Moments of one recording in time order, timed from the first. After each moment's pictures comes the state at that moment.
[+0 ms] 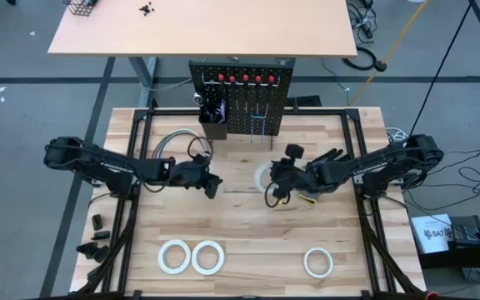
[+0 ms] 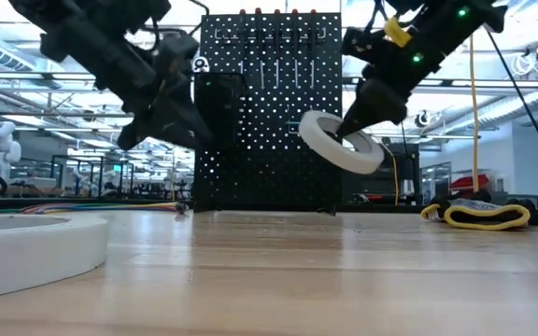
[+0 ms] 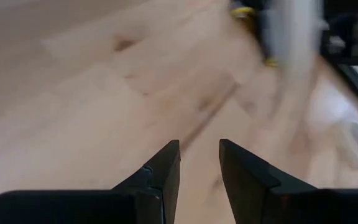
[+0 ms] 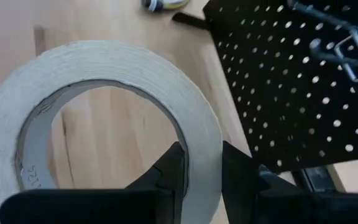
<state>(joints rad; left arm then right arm) -0.04 1.29 0.58 0.06 -0.20 -0.83 0.14 1.45 0.84 -0.22 0.70 0.00</state>
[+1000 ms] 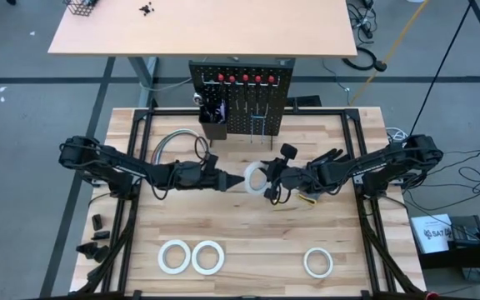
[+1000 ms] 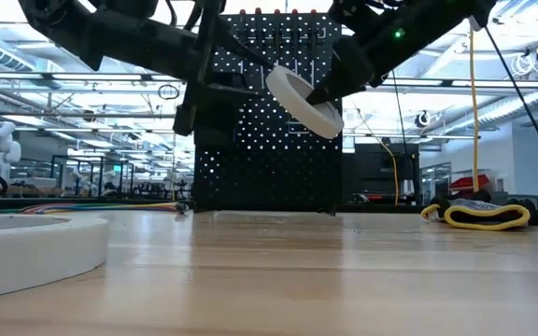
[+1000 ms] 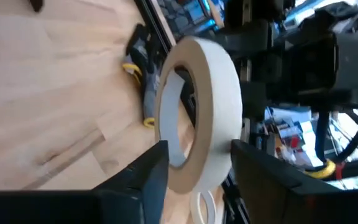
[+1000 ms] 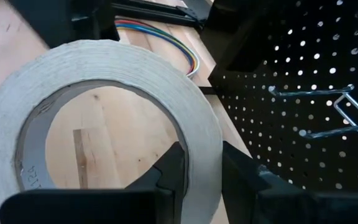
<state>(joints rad) -0.07 1.47 0.61 0.65 -0.16 -1.14 0.15 1.46 0.84 0.09 0.65 0.01</state>
